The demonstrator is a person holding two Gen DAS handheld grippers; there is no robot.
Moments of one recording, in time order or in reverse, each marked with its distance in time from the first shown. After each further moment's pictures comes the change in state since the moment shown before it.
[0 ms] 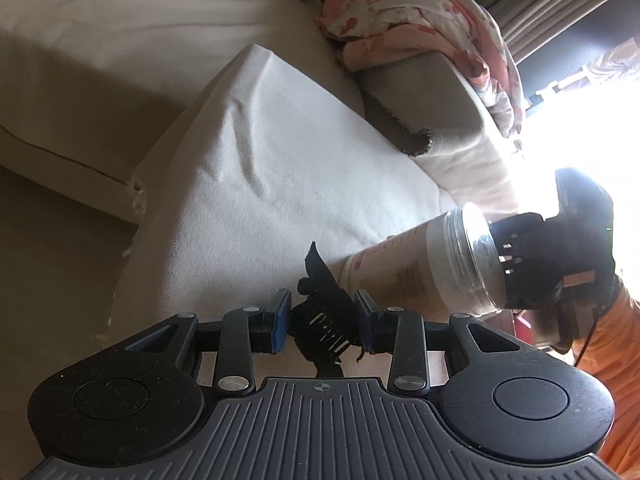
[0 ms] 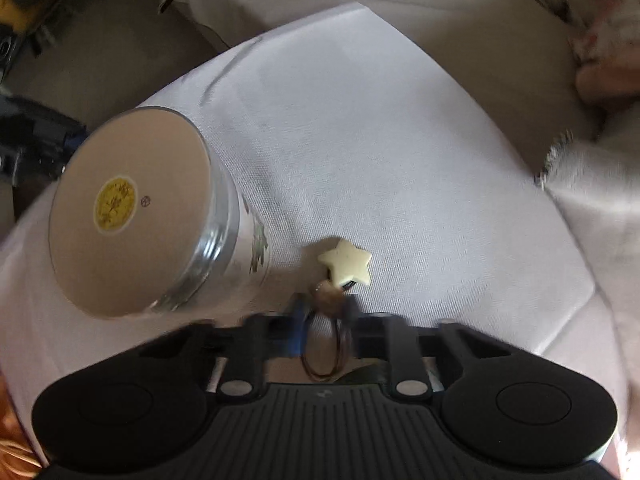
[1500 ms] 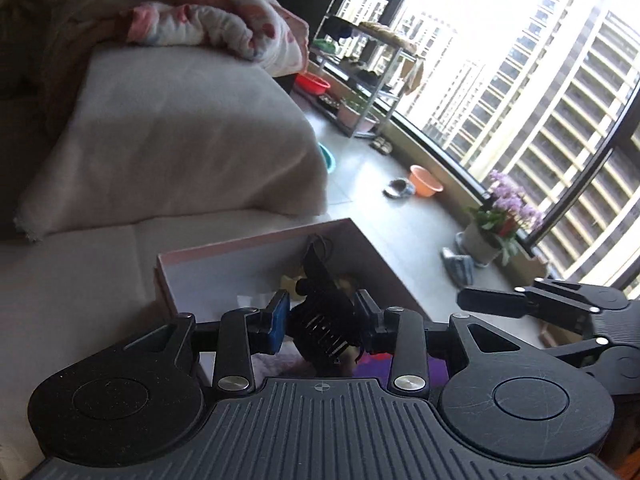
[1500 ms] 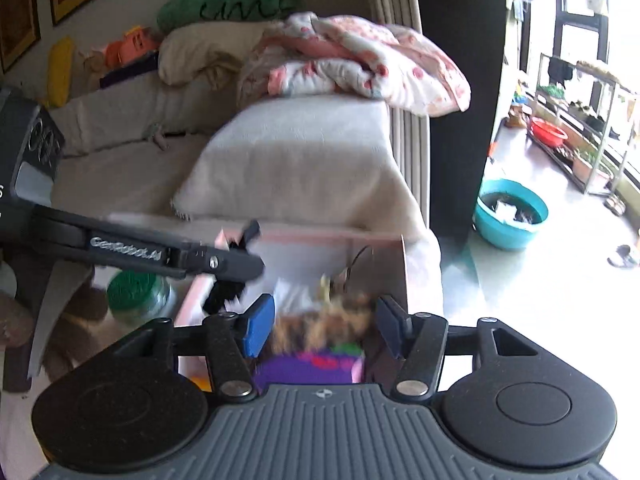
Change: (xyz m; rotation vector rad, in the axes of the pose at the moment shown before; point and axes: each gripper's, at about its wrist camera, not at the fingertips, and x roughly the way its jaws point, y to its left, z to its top) left arm 0.181 -0.328 -0.033 0.616 0.016 -0.039; right arm -0.160 -0.069 -0.309 0.710 -0.614 -0.335
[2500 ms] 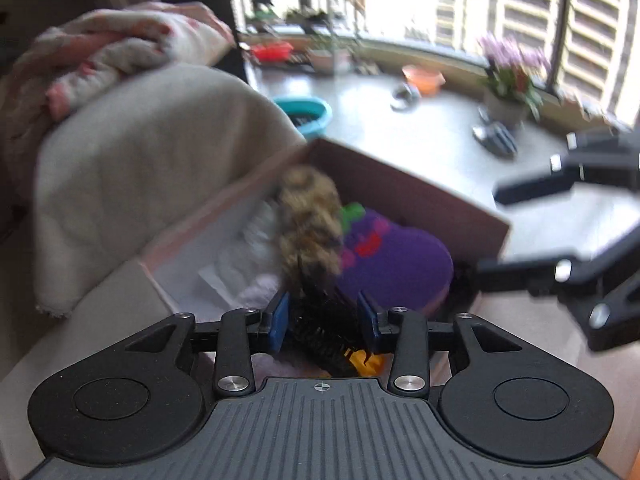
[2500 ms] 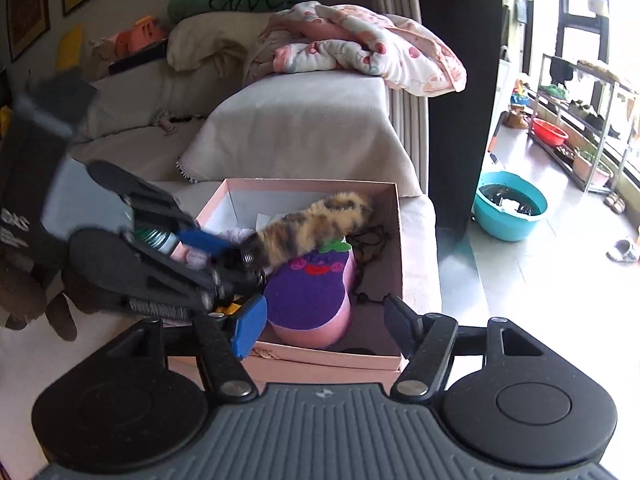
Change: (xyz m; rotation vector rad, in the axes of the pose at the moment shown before) left arm 0.015 -0.058 -0.033 0.449 0.109 0.168; right arm -0.008 -0.006 -0.055 -0.010 -0.029 0.006
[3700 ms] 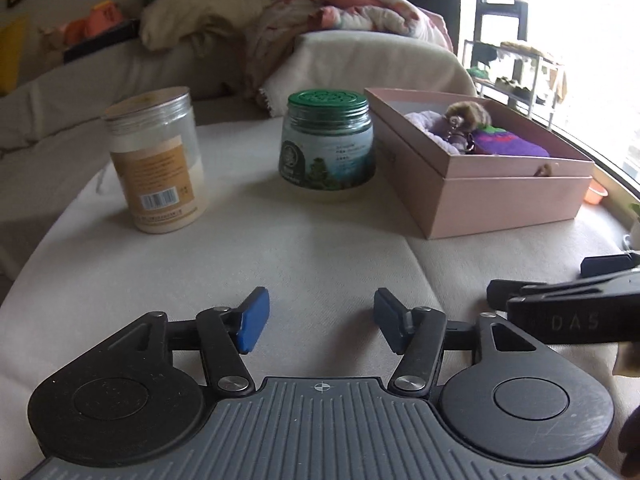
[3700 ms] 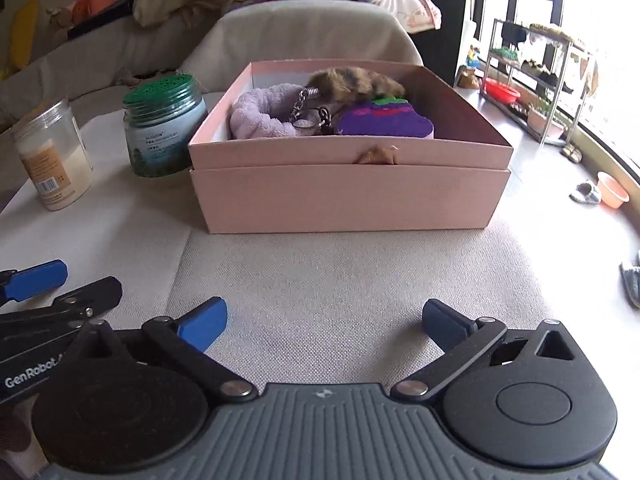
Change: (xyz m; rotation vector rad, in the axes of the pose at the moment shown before) left arm -0.074 -0.049 -0.196 -0.501 -0.124 0.449; right arm 0.022 0.106 -0.115 0.065 0.057 -0.172
